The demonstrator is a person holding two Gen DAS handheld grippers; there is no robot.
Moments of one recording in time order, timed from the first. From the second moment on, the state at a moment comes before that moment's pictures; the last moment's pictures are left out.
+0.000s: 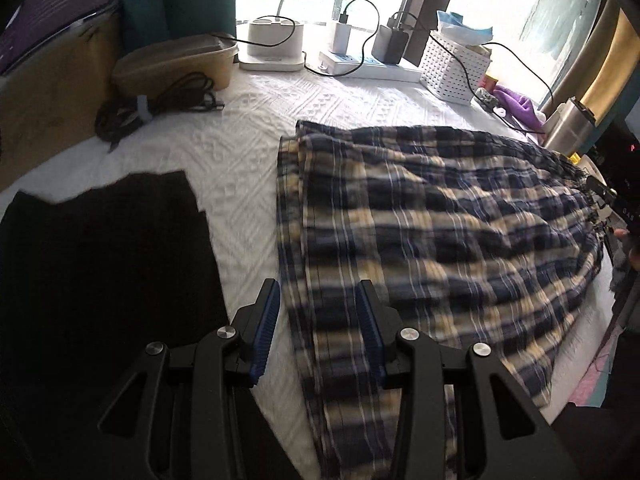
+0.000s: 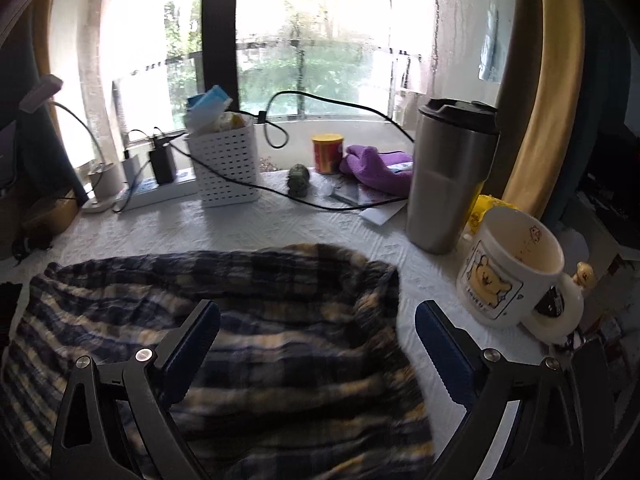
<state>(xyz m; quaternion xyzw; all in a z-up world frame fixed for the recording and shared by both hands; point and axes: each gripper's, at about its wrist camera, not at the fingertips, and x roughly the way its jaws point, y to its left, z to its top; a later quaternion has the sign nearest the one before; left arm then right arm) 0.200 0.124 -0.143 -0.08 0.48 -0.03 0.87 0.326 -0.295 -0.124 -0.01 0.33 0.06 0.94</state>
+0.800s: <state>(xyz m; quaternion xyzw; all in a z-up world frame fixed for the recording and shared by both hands) 0.109 0.097 -0.153 -0.06 0.43 -0.04 0.90 0.171 -0.115 -0.171 -0.10 0.37 0.28 0.88</state>
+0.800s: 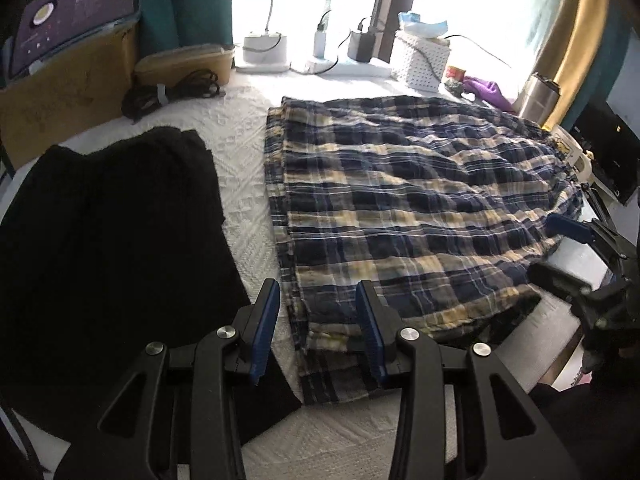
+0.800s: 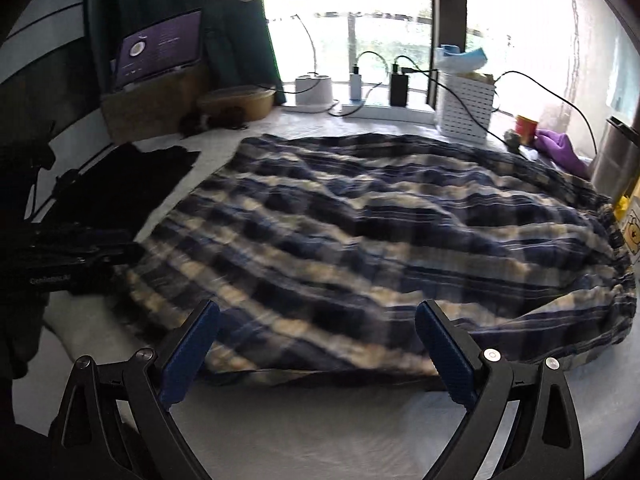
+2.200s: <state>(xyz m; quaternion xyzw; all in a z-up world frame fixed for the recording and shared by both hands) 0.086 0.084 -0.160 -0.05 0.40 -0.04 0.91 0.139 -0.074 -0.188 -0.14 0.37 0.31 0.86</state>
